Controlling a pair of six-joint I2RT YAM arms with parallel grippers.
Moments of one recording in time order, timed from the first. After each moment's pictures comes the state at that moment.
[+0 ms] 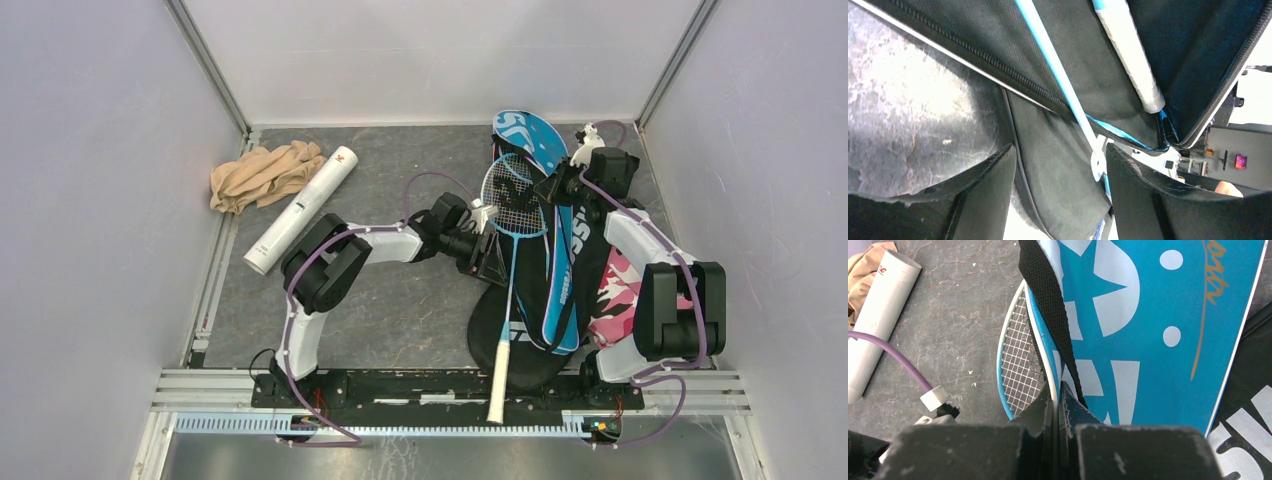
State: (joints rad) left arm -0.78 2.08 1.26 0.11 0.82 -0.55; right arm 0.01 1.52 0.98 0.01 -0.39 0.32
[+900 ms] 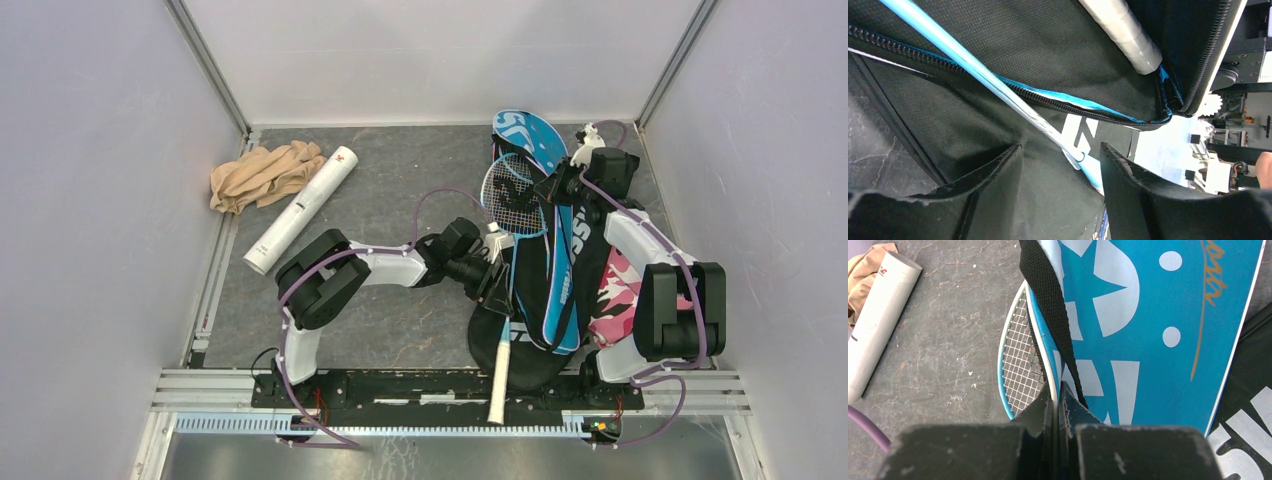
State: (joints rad) left arm -0.92 1.97 1.11 0.18 0.74 -0.48; right arm 0.01 1.52 0.97 0.02 -0.38 0.32
